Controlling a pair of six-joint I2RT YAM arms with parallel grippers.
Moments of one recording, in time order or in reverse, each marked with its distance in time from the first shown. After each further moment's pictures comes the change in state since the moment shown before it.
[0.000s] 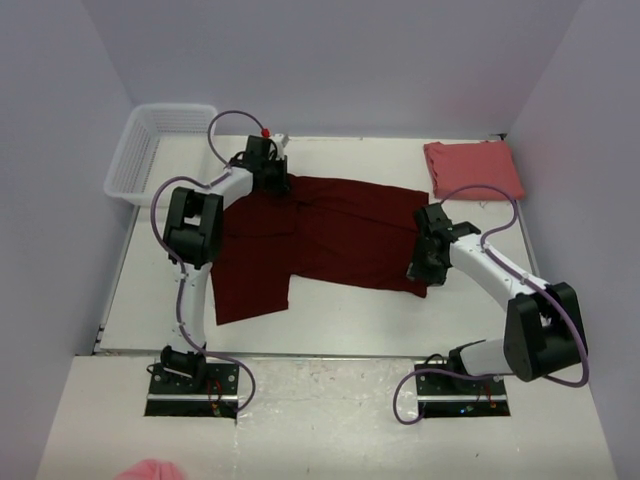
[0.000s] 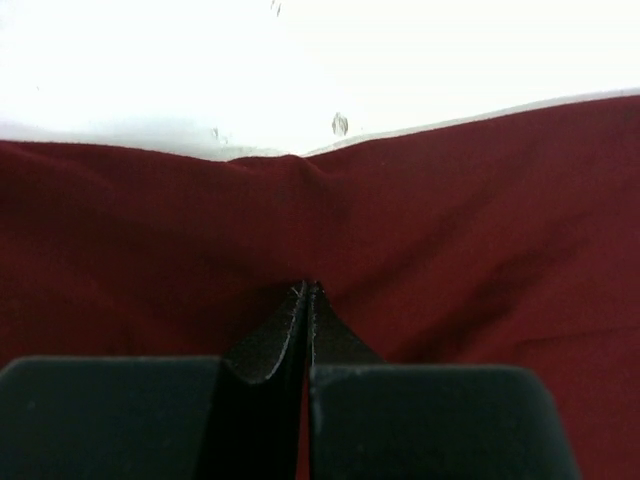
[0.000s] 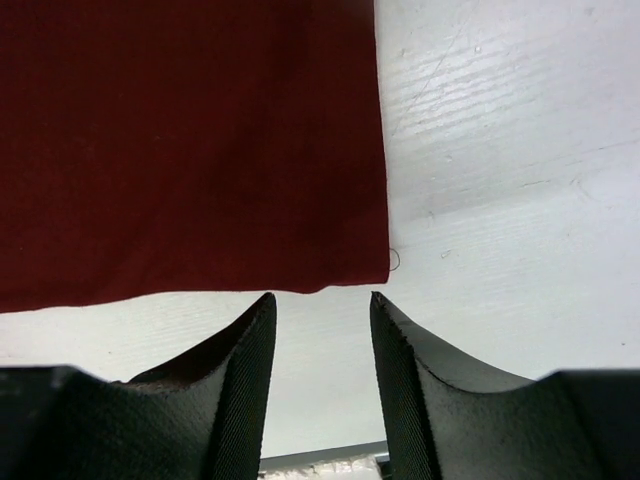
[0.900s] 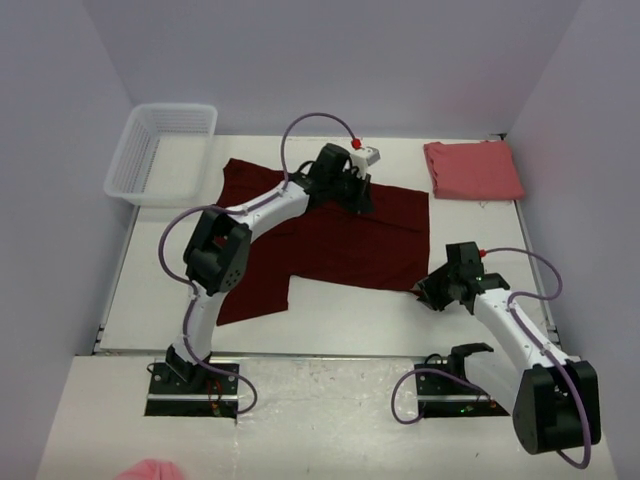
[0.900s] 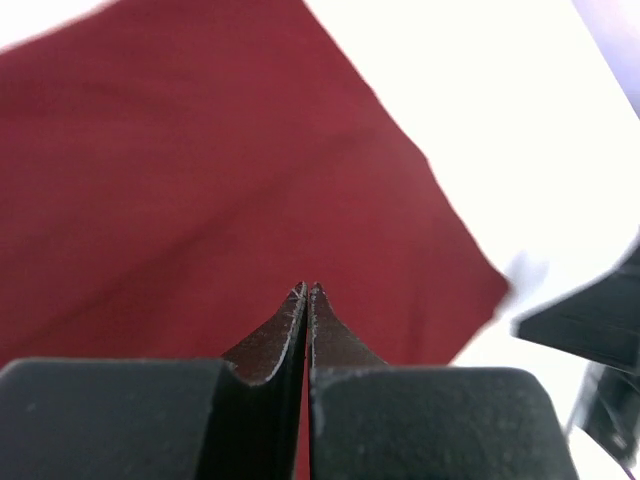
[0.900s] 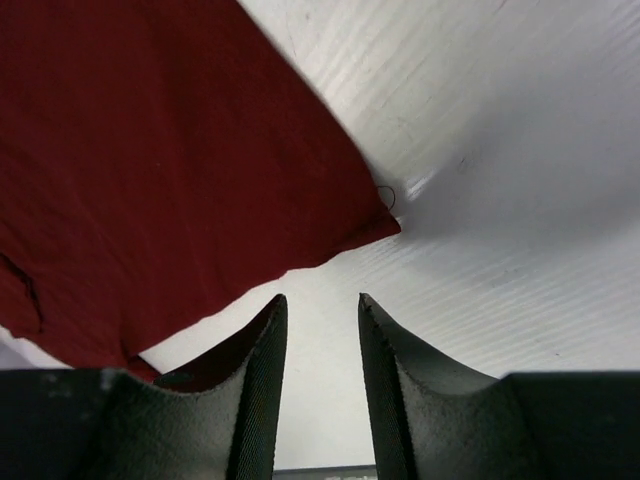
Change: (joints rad) left arm -0.383 -0.165 -0.001 -0.014 0.196 -0.025; right arm -0.171 -0.397 -0.383 0.209 -0.216 0.533
